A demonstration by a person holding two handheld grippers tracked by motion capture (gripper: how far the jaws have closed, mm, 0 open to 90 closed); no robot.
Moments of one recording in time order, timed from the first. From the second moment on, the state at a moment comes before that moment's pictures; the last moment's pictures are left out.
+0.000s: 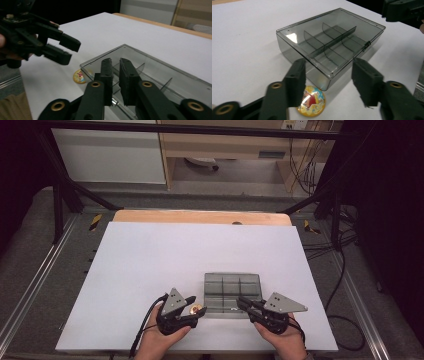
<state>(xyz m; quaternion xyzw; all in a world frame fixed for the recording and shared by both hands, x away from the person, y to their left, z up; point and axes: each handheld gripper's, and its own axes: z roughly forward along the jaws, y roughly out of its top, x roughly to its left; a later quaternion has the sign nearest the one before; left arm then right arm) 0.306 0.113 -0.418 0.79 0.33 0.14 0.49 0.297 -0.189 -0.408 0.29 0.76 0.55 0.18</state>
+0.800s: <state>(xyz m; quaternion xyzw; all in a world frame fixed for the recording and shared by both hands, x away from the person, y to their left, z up) 0.304 0.105 -0.432 0.83 0.30 0.09 0.46 0.288 -0.173 -0.441 0.28 0.81 0.50 0.11</state>
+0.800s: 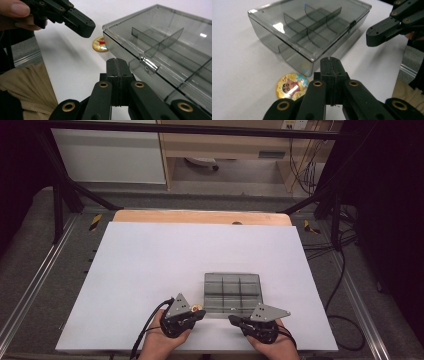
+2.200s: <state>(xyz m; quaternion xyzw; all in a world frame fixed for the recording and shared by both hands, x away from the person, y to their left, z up) 0.313 0.104 -0.438 0.83 0.30 0.11 0.45 0.297 -0.177 -0.452 0.32 0.82 0.47 0.10</state>
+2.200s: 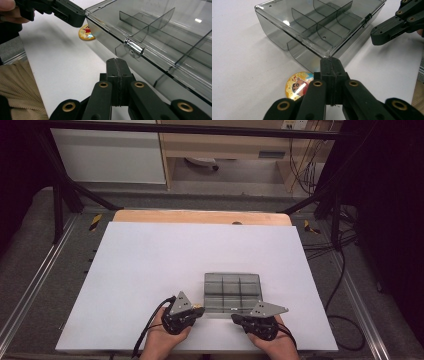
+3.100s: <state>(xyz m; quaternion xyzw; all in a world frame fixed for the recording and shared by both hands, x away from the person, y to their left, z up) 0.313 0.104 -0.437 0.83 0.30 0.11 0.45 0.302 -0.181 -0.454 0.33 0.82 0.46 0.12</state>
